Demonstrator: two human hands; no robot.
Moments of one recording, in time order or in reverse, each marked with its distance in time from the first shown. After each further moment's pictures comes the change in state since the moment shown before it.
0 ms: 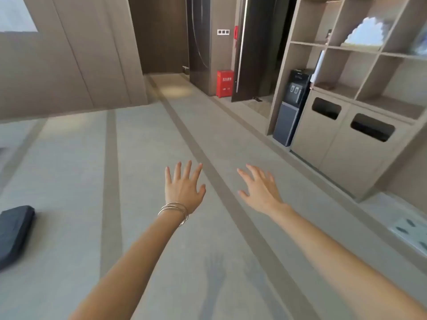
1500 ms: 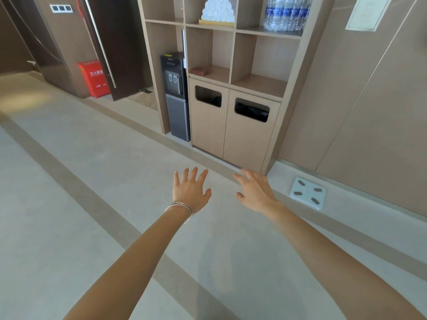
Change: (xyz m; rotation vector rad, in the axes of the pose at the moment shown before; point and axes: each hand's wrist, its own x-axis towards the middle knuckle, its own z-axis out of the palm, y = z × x) left_hand 0.357 0.489 0.153 -0.141 -0.194 0.566; right_hand 0.090 0.524 0.014 -0.055 -0.105 0.514
